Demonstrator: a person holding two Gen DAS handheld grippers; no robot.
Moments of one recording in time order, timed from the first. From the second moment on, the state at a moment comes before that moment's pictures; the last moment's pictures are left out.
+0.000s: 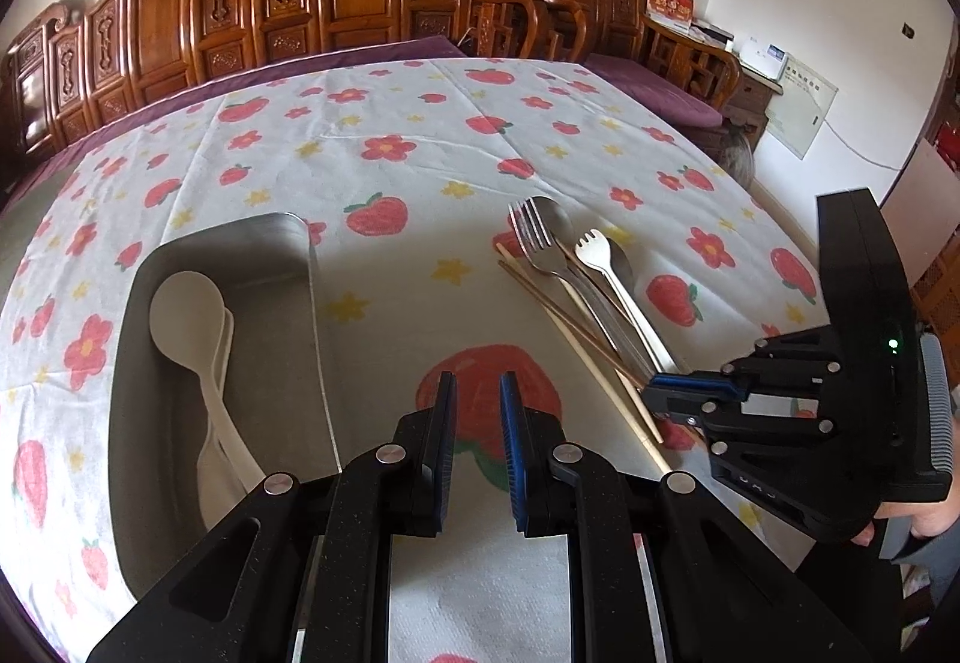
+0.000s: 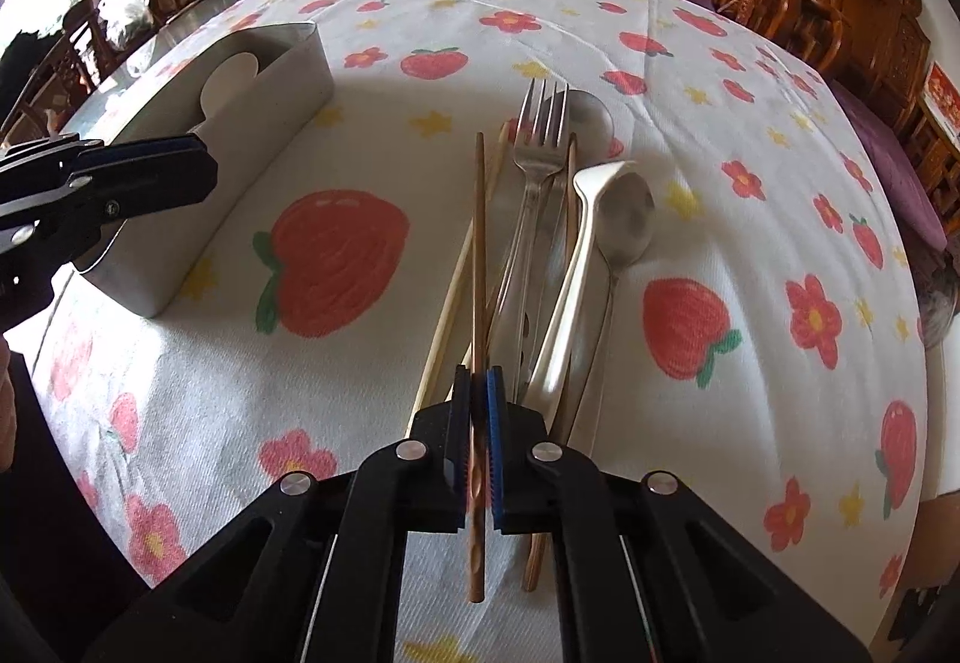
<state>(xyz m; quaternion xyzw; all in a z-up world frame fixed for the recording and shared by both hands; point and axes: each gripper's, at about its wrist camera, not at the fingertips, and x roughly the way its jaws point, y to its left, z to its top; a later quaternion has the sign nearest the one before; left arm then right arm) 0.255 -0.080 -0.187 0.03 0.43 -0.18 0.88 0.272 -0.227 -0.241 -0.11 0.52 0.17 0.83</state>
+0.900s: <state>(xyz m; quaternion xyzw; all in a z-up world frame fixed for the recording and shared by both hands) 0.255 -0.137 -0.197 0.06 0.45 -0.18 0.88 0.255 -0.314 -0.210 0.00 0.47 0.14 0.87</state>
